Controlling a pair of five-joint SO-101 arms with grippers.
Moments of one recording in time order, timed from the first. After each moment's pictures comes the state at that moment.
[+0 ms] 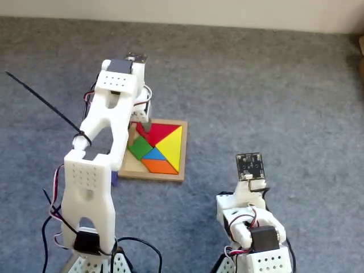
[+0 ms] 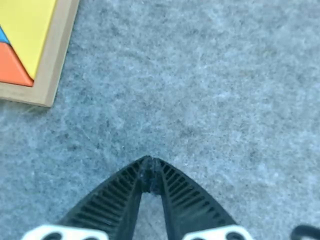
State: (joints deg) left arm 3.3 41.4 -33.6 93.6 8.7; right arm -15.6 -103.9 96.0 70.5 -1.1
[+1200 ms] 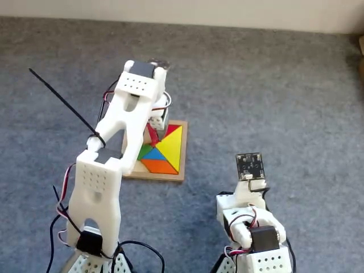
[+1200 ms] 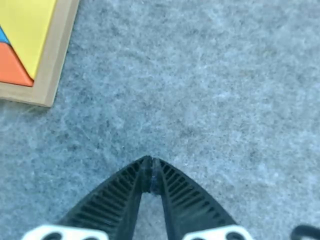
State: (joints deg) left arm 9.6 41.3 -35.7 99.5 10.4; right arm -15.6 -103.9 96.0 70.5 -1.1
